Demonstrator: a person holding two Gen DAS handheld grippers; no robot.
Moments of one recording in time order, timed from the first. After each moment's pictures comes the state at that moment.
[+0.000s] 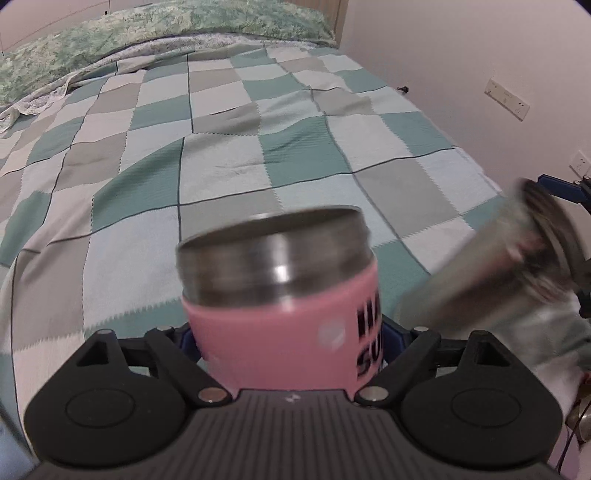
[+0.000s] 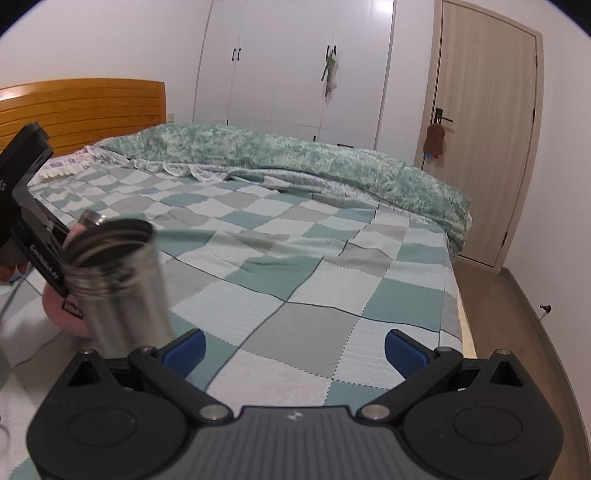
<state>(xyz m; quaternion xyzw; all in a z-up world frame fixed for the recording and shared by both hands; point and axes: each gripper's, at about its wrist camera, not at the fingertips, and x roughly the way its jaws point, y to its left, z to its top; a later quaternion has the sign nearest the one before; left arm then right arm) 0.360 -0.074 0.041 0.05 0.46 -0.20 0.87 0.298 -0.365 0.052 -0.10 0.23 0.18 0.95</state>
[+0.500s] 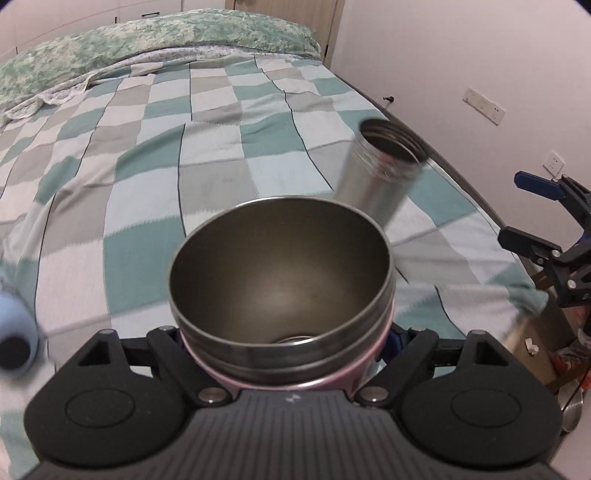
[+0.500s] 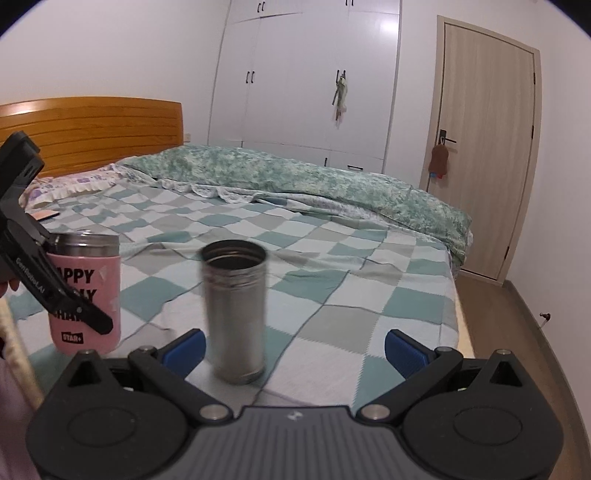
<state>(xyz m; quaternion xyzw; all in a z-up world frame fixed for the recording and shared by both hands) 0.226 -0.063 0.074 0.03 0.45 -0.20 0.87 0.180 -0.354 0.085 -0.09 0.20 0.19 0.96</state>
